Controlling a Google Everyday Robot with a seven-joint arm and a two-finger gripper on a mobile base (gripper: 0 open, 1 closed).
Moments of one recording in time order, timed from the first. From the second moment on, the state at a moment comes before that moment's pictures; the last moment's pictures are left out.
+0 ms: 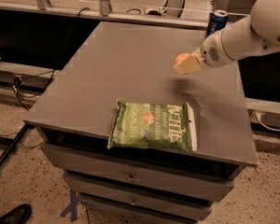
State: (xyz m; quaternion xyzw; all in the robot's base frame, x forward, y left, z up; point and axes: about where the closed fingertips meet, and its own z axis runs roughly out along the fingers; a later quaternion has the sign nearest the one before) arm 0.635 -0.159 0.890 -0.34 0.85 0.13 0.37
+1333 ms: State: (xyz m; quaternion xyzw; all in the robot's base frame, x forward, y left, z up) arm 0.575 -0.198 0.869 -0.23 0.90 0.13 0.35
